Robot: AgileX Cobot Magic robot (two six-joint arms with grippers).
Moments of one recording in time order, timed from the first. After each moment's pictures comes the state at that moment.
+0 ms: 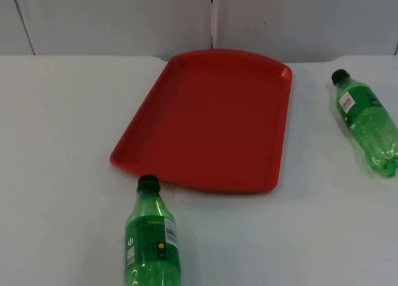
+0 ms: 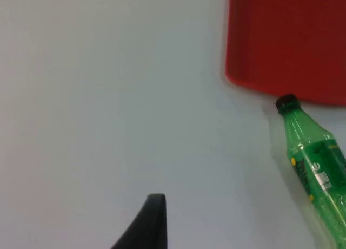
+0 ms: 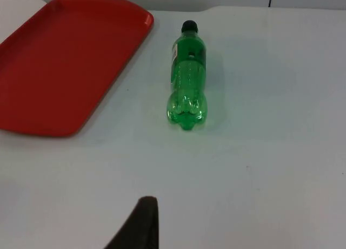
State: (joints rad) right arm 0.12 0.00 -0.52 0.01 1.08 -0.01; left arm 0.01 0.27 -0.59 -0.19 1.09 0.08
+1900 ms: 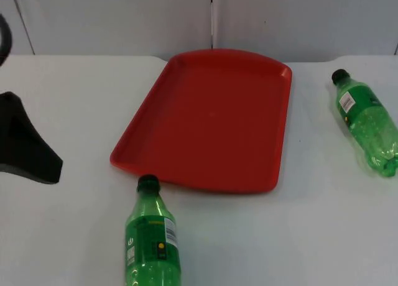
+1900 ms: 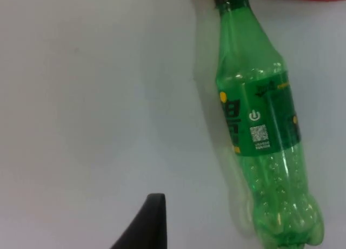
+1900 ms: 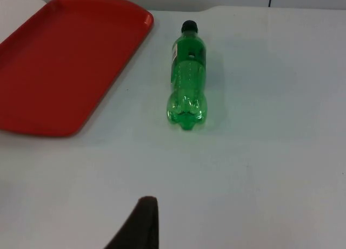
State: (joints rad) right arm 0.12 0.00 -0.52 0.01 1.08 -0.01; left arm -0.09 1.11 -0.61 -0.54 0.85 0.27
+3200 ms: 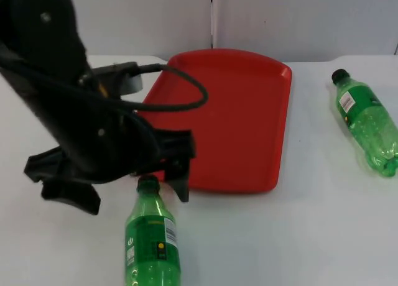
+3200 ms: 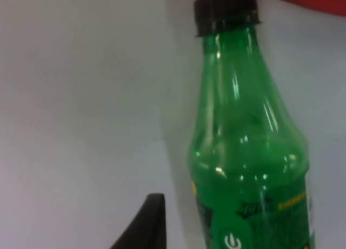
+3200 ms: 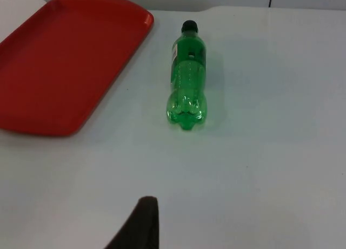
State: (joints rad) right arm 0.12 0.00 -0.52 0.01 1.08 -0.02; left arm -0.55 1.74 -0.92 -0.18 0.60 -0.44
